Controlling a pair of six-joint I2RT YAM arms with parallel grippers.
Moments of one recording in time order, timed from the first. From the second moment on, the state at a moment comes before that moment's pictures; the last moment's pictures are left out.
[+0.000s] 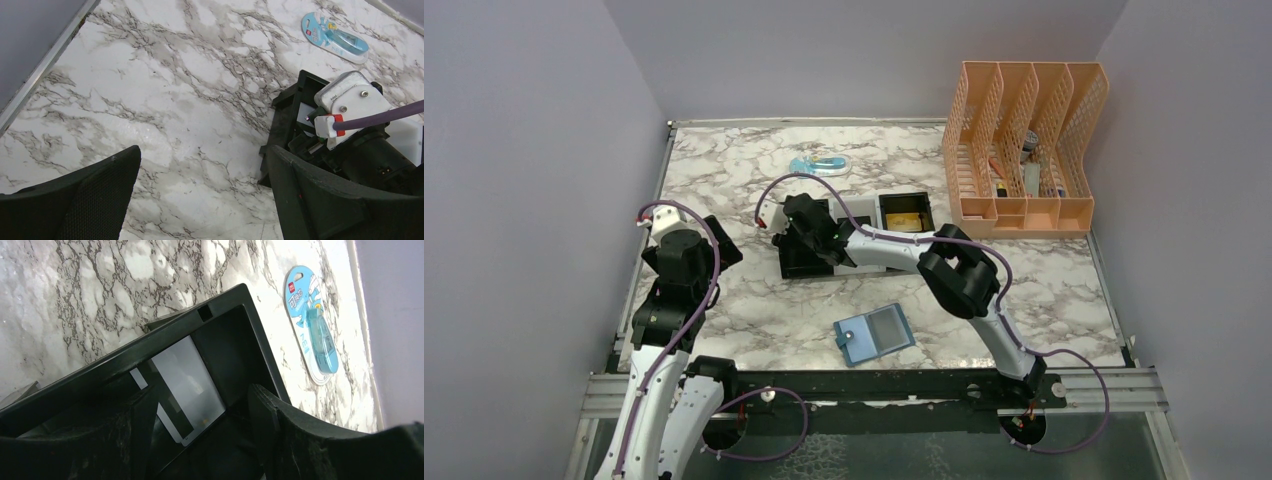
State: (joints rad) left arm -0.13 0.59 0.73 -0.64 -0.35 -0.49; right arm 0.99 2.26 1.67 0.02 0.28 -0.59
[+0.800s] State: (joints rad) left arm -0.13 0.59 0.73 -0.64 -0.35 -0.49; right arm 0.99 2.02 1.53 0.14 0.26 -0.27
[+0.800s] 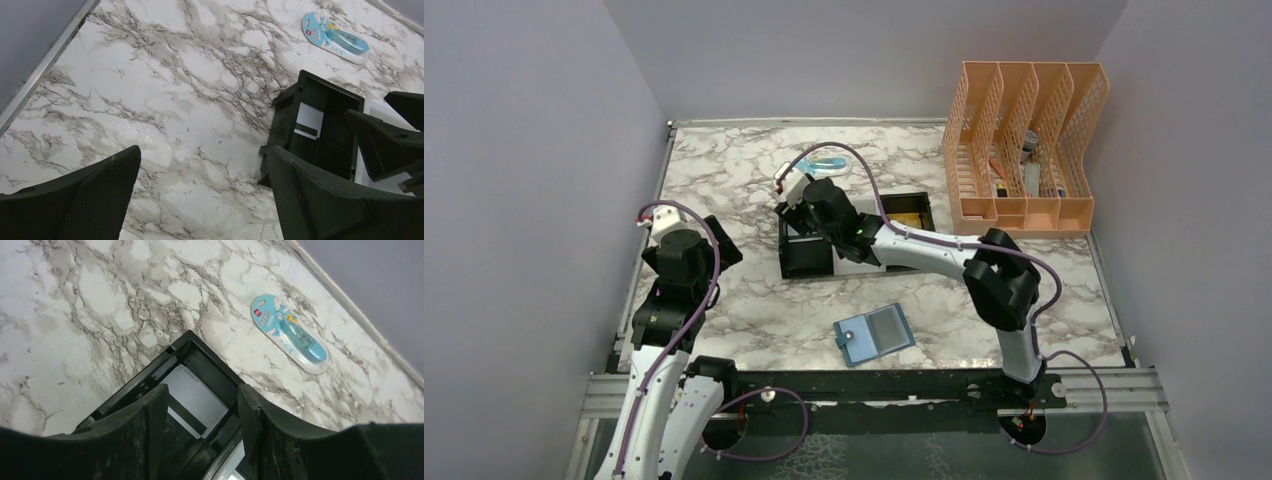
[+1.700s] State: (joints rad) left arm -0.15 0.60 0.50 -0.39 0.14 -0.70; right arm 0.91 1.26 0.71 -0.01 0.29 0.50
